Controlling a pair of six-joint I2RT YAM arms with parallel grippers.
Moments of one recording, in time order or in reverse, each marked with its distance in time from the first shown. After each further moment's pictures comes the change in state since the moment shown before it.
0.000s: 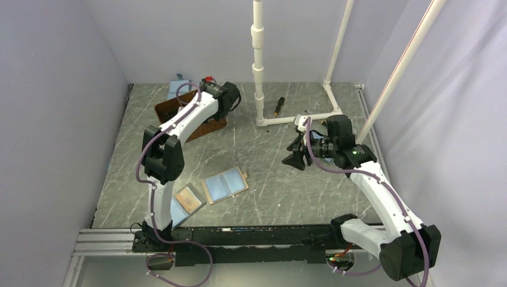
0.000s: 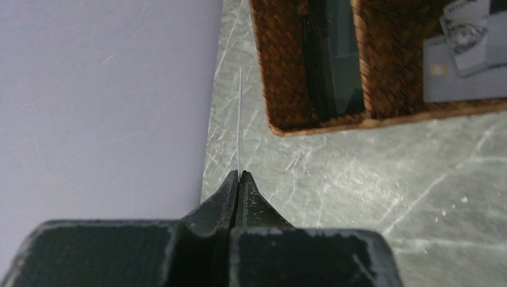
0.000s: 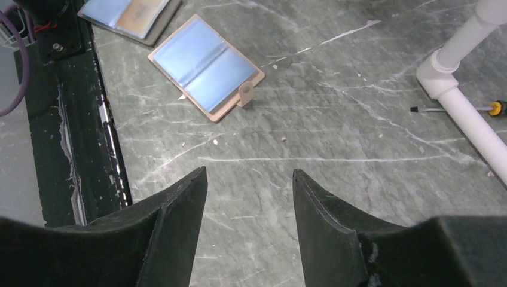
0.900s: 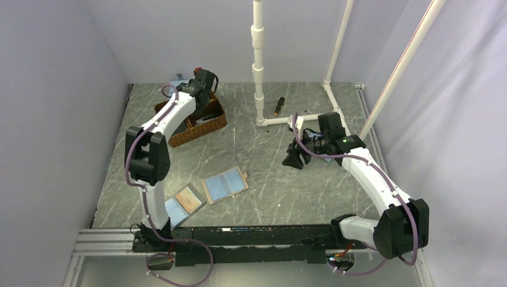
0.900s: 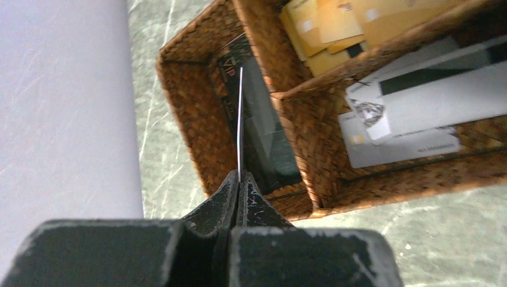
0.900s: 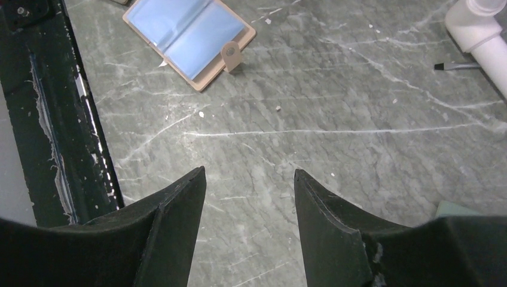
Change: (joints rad) left arm 0.213 -0.073 -0.159 0.595 0.343 0.447; right arm -0.010 0.177 0.031 -0.052 0.039 -0.082
